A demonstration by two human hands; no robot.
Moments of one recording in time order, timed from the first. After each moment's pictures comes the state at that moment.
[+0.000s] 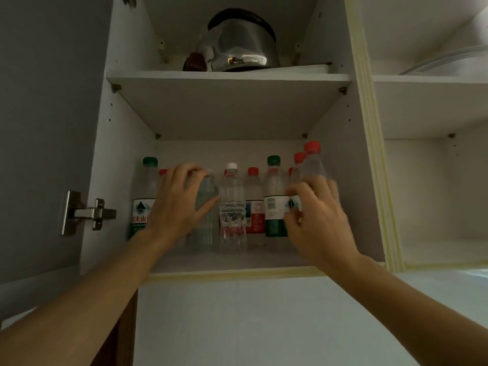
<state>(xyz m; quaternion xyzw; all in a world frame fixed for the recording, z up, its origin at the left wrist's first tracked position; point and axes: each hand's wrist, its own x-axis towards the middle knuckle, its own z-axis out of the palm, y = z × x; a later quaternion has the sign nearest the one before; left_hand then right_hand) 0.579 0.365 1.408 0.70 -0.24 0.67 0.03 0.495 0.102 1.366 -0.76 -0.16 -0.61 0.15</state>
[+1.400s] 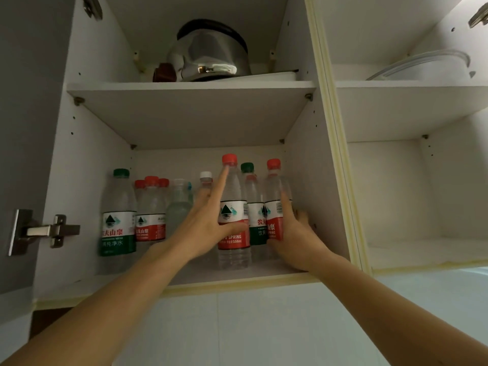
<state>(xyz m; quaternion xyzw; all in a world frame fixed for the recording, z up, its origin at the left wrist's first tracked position) 0.549 0.264 1.402 0.83 -0.30 0.40 0.25 0.534 0.061 1.369 -0.88 -0.12 -0.32 0.33</state>
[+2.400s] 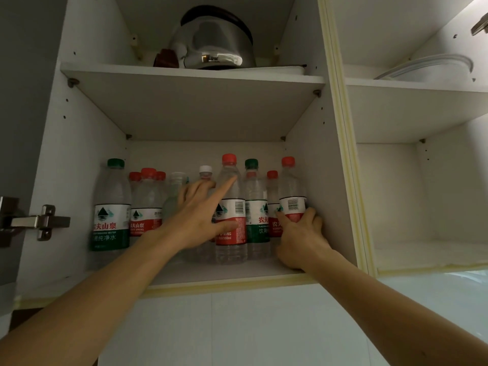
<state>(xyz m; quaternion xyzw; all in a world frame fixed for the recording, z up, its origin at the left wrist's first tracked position) 0.597 0.292 1.411 0.85 -0.28 0.45 0.05 0.548 0.068 1.368 -0.94 0.05 -0.32 0.12</state>
